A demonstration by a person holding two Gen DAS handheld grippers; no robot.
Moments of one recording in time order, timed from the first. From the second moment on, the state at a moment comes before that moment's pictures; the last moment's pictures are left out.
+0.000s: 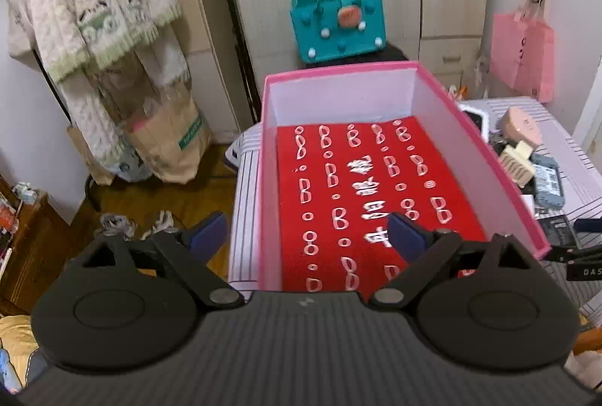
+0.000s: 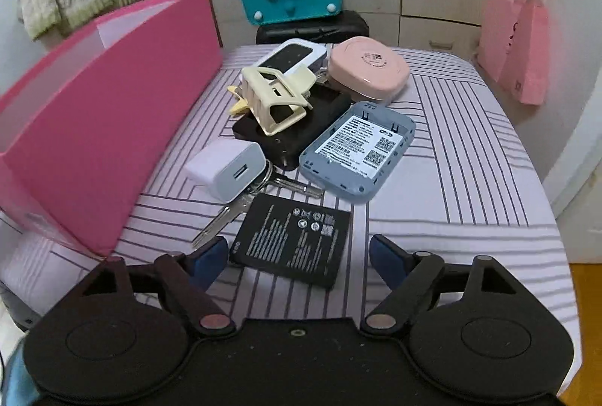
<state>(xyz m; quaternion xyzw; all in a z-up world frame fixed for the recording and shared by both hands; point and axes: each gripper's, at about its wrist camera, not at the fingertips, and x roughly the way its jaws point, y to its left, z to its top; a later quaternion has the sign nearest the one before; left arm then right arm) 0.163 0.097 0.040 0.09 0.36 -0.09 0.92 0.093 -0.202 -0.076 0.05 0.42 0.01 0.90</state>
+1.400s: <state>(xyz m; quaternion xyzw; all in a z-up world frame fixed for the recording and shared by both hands) 0.256 0.118 0.002 0.13 0.47 -0.16 0.86 0.099 -0.216 -0.028 0.08 0.42 0.01 0.90</state>
